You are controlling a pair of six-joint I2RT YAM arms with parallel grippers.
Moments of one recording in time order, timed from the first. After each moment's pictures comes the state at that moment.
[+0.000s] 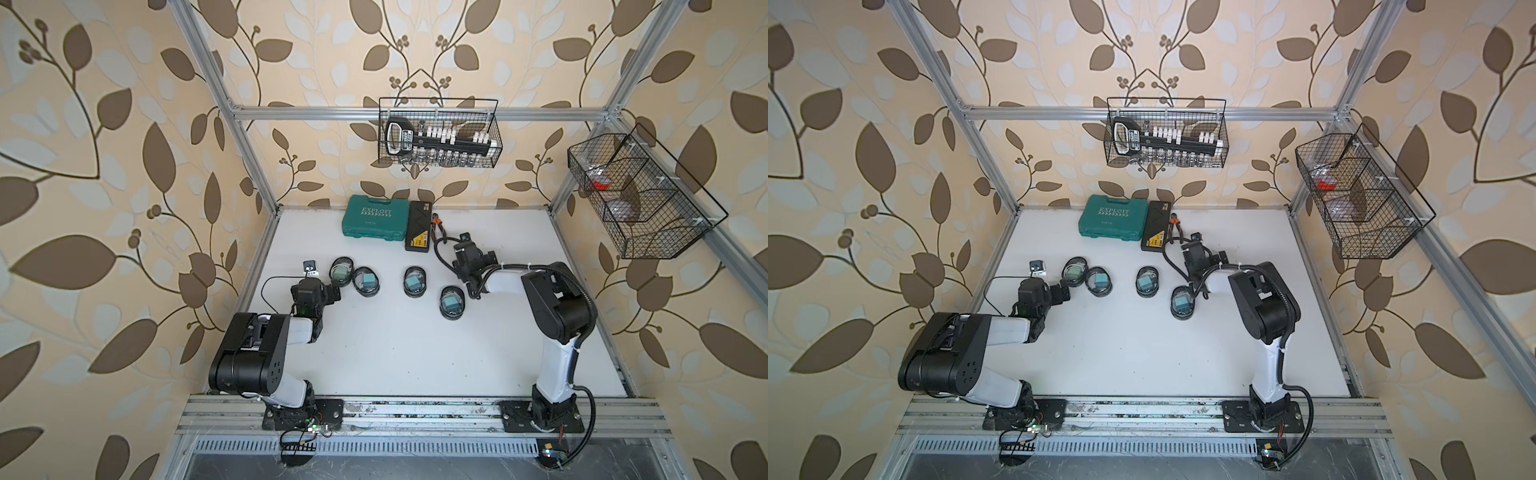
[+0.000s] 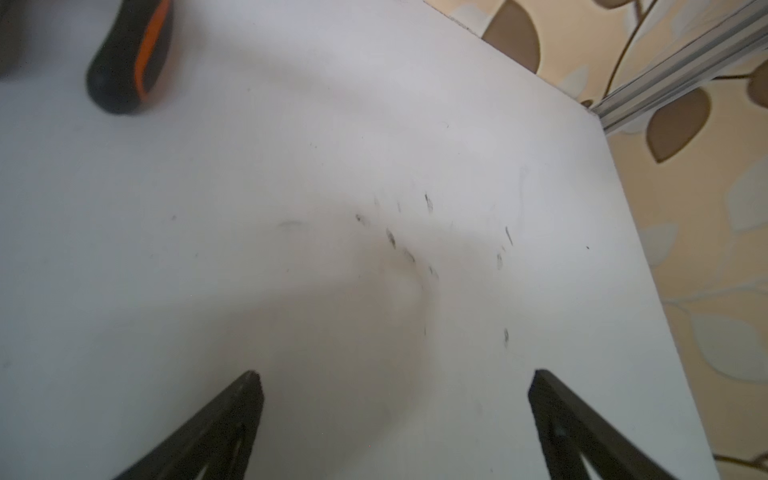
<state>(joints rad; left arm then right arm) -0.02 1.50 0.35 0.65 -0.16 -0.13 0.39 1.96 1.01 0.14 0.77 -0.01</state>
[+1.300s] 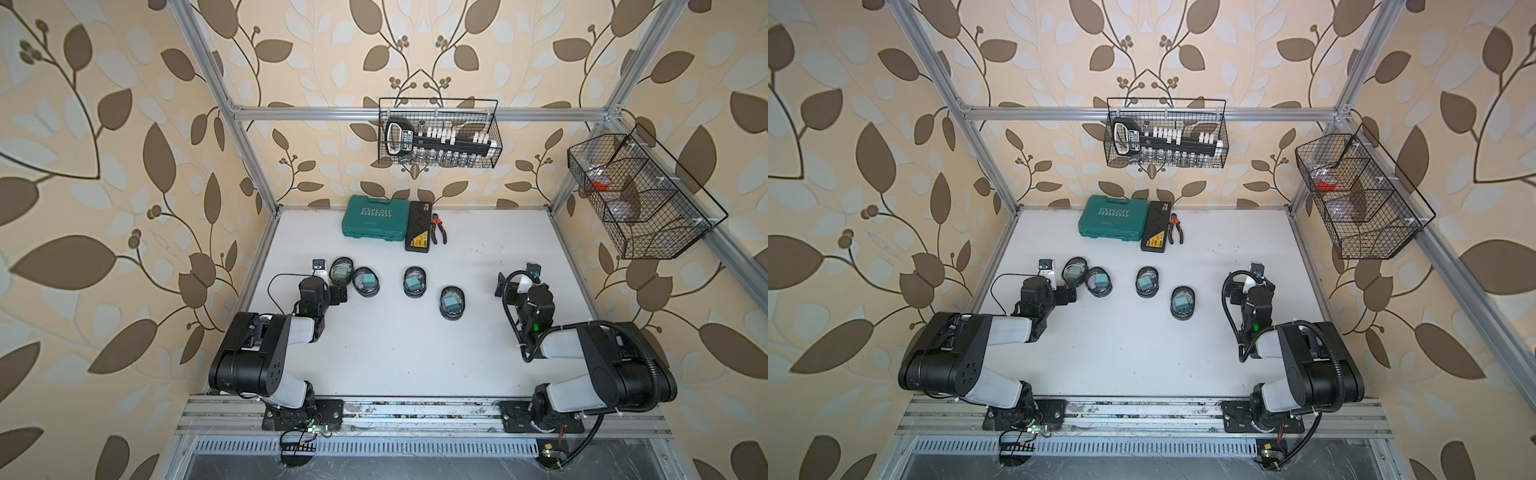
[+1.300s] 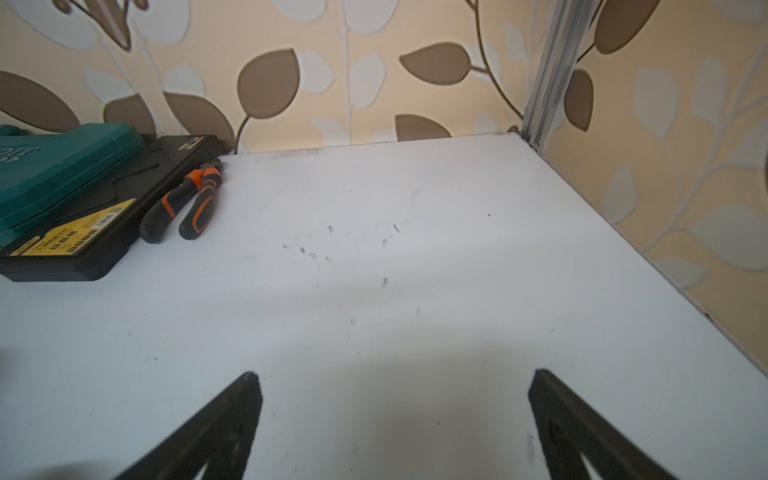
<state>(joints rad) -0.05 1.50 0.37 0.64 -0.06 -0.08 0.05 1.47 0.23 0.98 0.22 0.09</state>
